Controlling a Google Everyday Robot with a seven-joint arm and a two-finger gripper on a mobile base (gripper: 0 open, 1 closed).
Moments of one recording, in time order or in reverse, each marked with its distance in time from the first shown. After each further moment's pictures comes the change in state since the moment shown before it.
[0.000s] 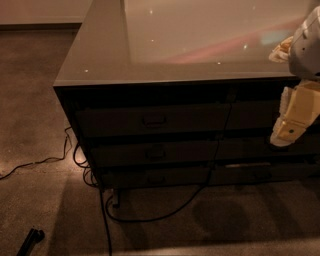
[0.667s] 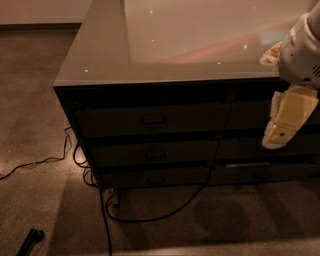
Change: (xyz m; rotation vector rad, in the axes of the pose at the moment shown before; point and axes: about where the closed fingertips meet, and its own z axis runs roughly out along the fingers) arm -0.010 0.002 0.011 -0.012 -0.011 -0.028
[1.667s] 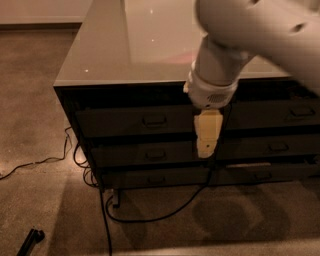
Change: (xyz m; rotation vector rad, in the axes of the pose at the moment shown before) arm -0.089 0.001 0.123 -0.131 0.047 -0.281
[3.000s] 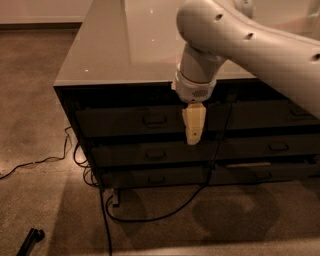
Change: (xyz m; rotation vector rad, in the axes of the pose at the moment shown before) arm -0.008 -0.060 0.051 0.007 0.001 -0.083
